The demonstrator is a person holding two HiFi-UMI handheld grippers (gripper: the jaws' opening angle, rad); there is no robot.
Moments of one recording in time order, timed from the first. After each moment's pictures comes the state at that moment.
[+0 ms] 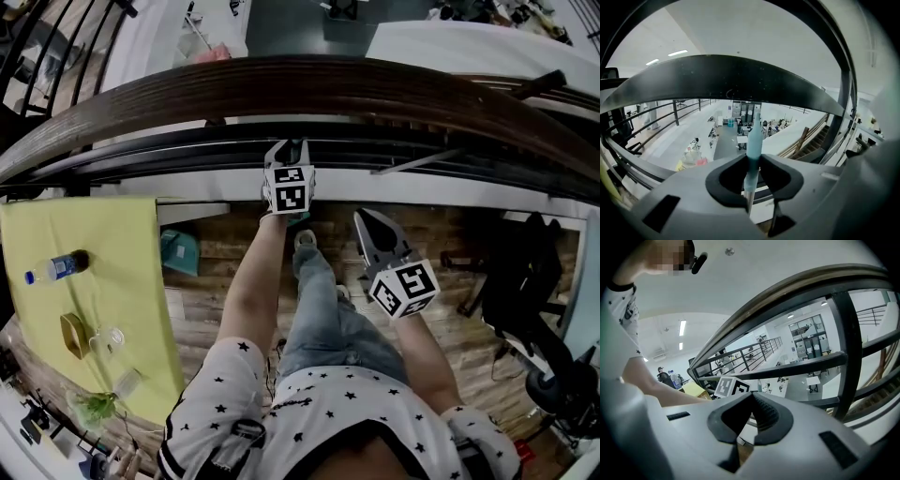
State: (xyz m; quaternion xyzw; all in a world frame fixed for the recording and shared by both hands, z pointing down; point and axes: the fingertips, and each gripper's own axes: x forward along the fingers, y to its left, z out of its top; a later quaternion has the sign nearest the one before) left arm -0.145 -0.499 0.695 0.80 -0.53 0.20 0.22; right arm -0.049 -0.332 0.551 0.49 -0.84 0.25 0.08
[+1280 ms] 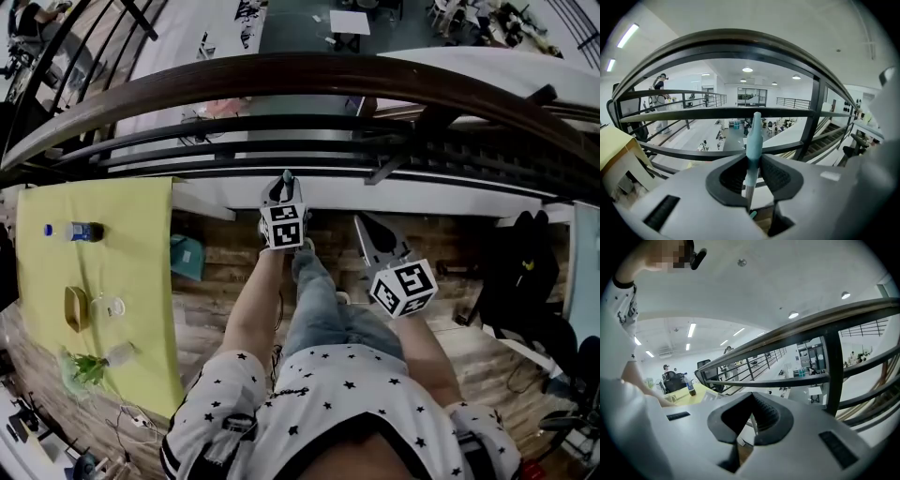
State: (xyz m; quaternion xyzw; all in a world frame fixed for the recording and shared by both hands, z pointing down) left arm -0.160 -0.348 0.646 0.78 -0.56 0.21 0.20; right arm -0.028 -0.232 0.479 0.48 -0.85 0.19 0.05
